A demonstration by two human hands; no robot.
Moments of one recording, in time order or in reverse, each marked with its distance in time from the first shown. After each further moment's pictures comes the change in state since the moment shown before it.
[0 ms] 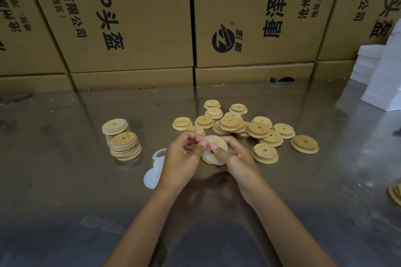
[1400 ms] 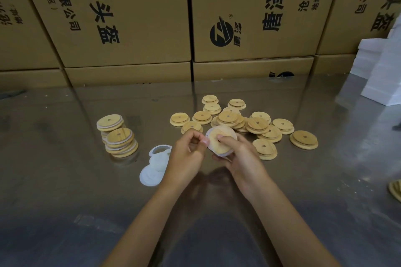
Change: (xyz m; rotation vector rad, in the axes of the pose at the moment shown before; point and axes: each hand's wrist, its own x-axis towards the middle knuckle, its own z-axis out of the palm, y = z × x) left_hand -0.003 0.002 0.011 0.024 -0.063 -0.123; right_hand 0.005 -0.005 -0.005 0.352 0.089 0.161
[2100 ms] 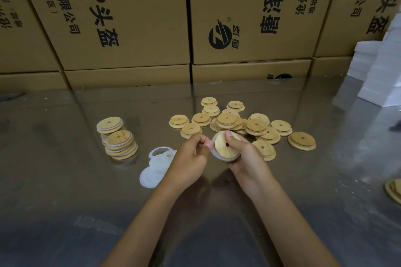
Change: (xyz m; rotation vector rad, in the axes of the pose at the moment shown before) left_hand 0.001 0.002 -0.001 0.157 -0.159 0.065; right_hand 0.006 -0.004 -0.010 0.032 -0.018 0.035
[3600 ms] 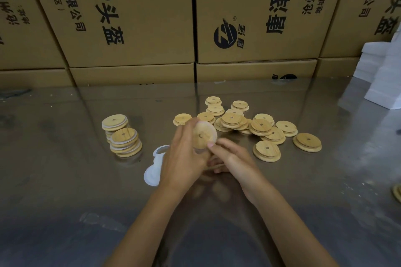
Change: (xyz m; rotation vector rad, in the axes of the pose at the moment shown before) left_hand -0.004 -0.008 -0.009 0.341 0.289 0.181; right_hand -0.012 0.009 0.017 -0.460 -0.127 -0.038
